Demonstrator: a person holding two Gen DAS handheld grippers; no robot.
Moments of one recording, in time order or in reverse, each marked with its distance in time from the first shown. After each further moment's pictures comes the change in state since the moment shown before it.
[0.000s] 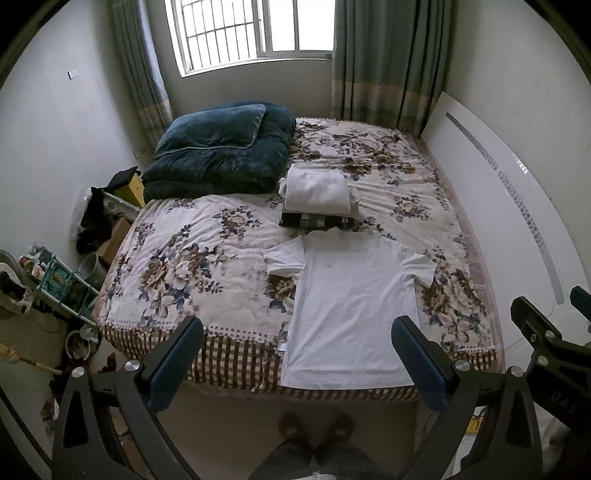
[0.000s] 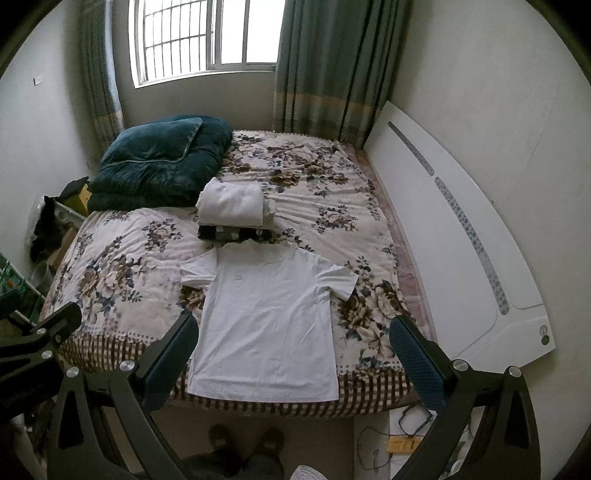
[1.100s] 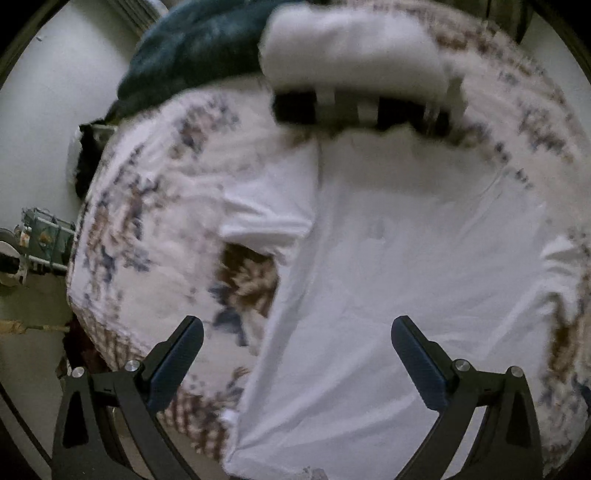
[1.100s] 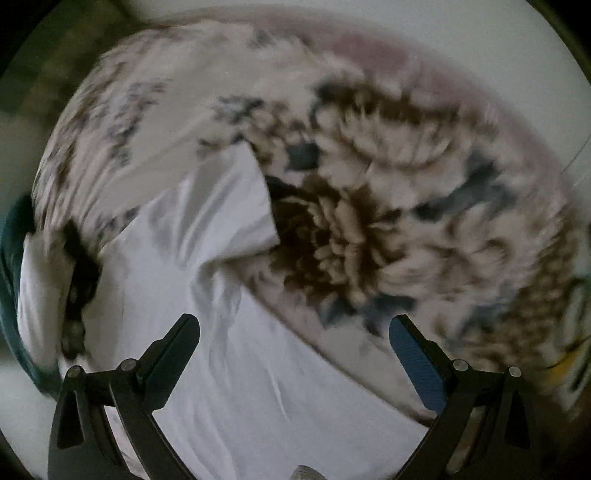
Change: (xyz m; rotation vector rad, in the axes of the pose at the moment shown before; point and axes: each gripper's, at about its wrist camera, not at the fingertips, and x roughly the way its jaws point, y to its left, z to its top) left arm 0.565 -0.087 0.025 -0.083 0.381 0.271; right arm 0.733 -0.305 -0.112 1.025 0.540 0.009
